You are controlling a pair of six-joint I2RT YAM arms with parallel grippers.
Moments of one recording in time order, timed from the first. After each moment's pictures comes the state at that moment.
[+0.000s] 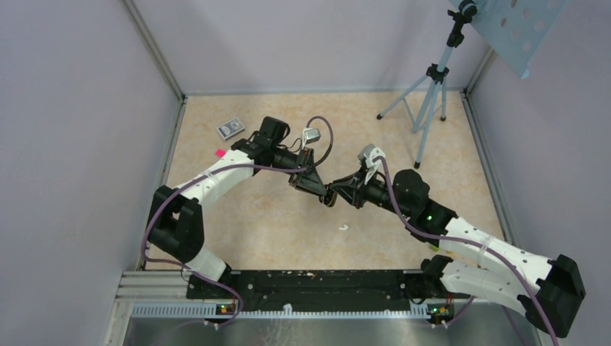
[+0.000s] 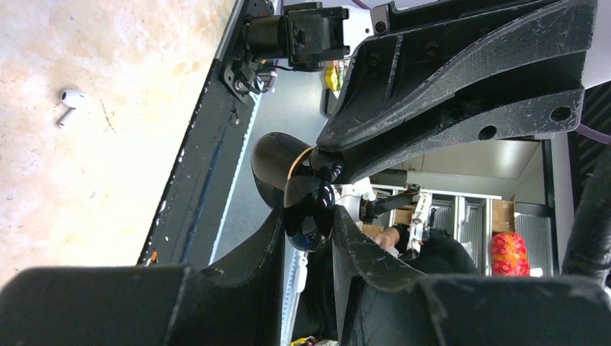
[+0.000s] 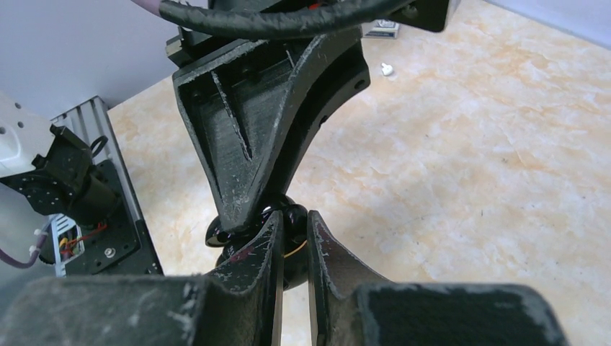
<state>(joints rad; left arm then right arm) -0.50 1.58 1.20 -0.50 1.26 -0.51 0.84 0.90 0.62 0.18 -0.19 0.15</state>
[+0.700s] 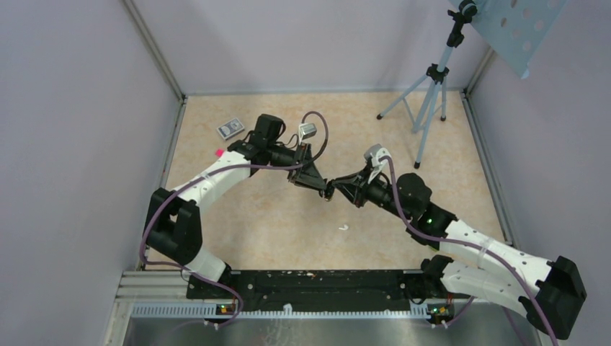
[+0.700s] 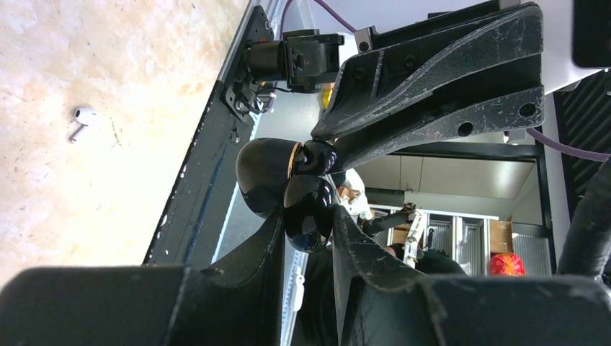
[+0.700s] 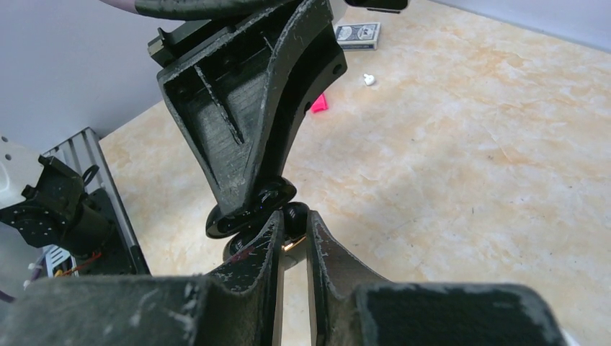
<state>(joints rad) -0.48 1.55 1.17 -0.36 1.24 -0.63 0.84 0.88 0.57 0.26 -0.11 0.21</state>
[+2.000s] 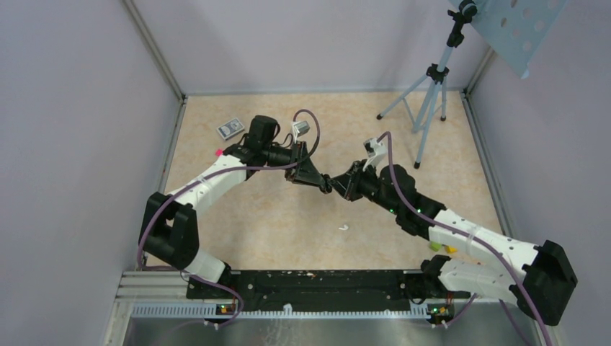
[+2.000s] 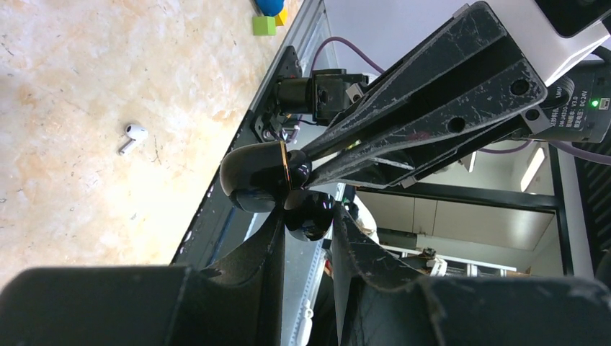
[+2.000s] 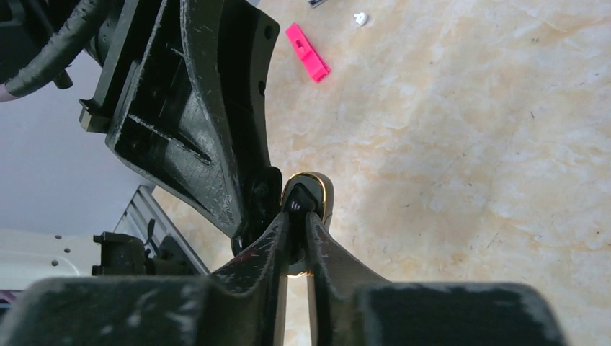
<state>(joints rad) -0.45 1.51 1.11 -0.26 1.12 -0.71 0.84 1.01 0.65 0.17 0.01 0.63</state>
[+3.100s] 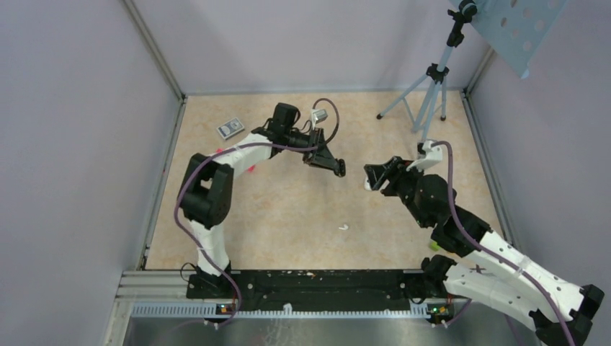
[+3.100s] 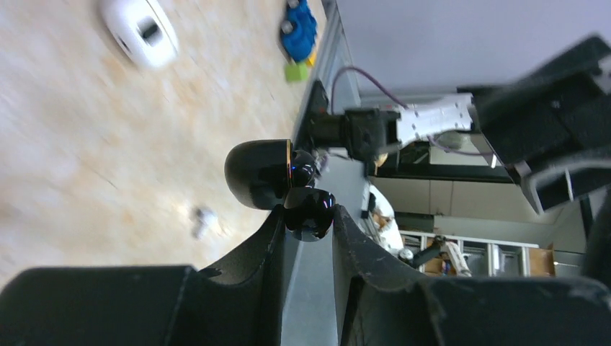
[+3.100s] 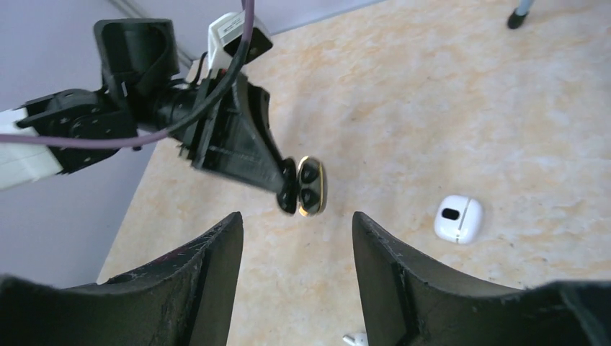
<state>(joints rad) -0.46 1.83 1.30 -0.18 1.17 -0.61 0.85 0.69 0.71 -0.17 0.45 0.60</state>
